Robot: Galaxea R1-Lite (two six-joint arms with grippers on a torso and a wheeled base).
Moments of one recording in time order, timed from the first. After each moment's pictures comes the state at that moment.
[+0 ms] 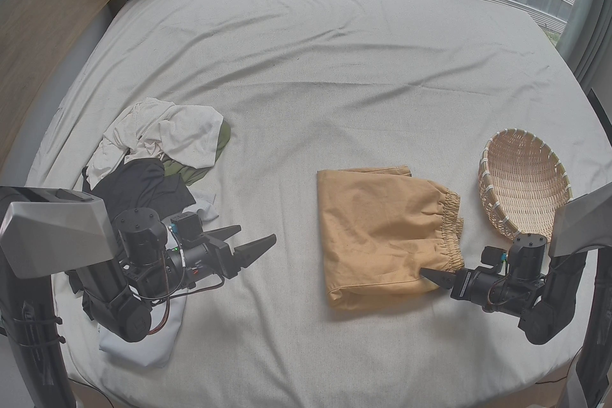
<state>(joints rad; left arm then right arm) -0.31 2.23 -0.53 -1.55 -0.48 -0.30 0.21 2.25 -0.25 -1.54 0.36 0.50</state>
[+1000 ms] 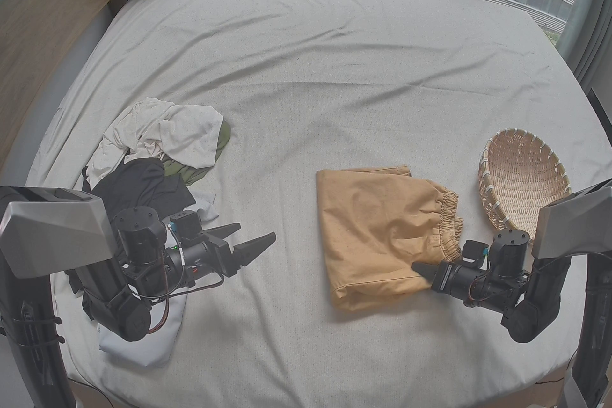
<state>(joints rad) -0.31 2.23 -0.53 -1.55 -0.47 -0.30 0.29 2.27 -0.36 -1.54 0.33 0.55</state>
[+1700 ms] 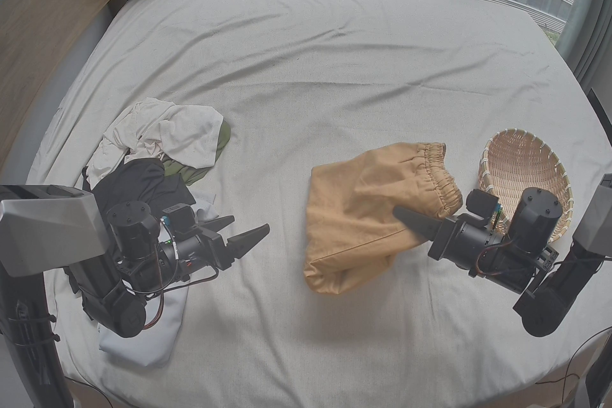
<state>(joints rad) -0.29 2.20 -0.53 -1.55 -0.47 -0.30 0.46 1.96 -0.44 -1.54 0.35 0.55</state>
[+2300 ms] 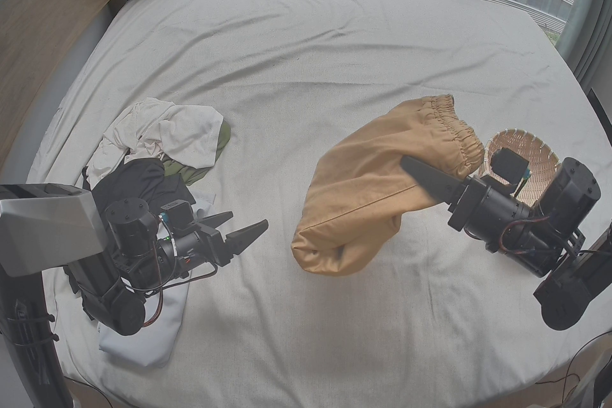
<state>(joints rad) -0.28 2.20 -0.55 -1.55 -0.47 -0.30 0.51 1.79 -0.48 -1.54 0.36 0.54</state>
